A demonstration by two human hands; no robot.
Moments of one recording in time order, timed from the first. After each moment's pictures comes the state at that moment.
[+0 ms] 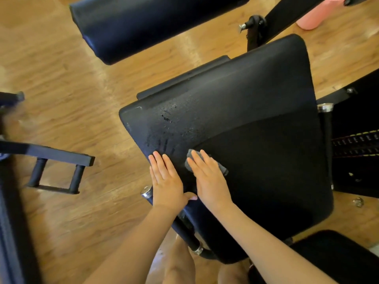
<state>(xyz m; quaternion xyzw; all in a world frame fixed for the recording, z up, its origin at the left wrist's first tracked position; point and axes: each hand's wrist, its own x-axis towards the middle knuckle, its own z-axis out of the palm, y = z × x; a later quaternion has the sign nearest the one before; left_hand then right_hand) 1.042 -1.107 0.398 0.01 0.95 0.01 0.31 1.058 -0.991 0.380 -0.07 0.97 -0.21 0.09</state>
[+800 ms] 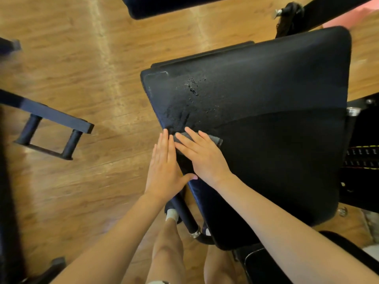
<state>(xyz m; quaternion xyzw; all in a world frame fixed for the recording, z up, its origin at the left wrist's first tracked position) 1.065 -1.161 0.366 0.04 0.97 0.20 0.15 1.030 -1.022 0.369 -0.30 0.94 -0.12 0.05</state>
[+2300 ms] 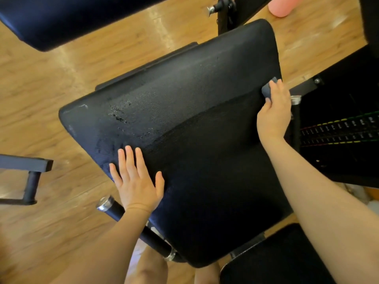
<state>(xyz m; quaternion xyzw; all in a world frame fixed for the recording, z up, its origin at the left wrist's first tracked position) 1.036 -1.088 0.346 0.02 1.00 0.07 0.02 0.951 -0.771 0.365 0.29 0.93 -0.21 -0.10</state>
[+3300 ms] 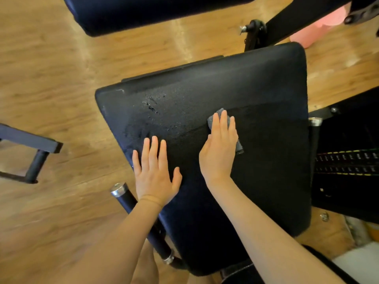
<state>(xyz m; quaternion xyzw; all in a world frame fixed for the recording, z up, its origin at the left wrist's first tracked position) 1.038 -1.094 0.345 0.04 0.99 0.11 0.00 0.990 -0.954 0.384 0.13 0.98 -0.14 0.03</state>
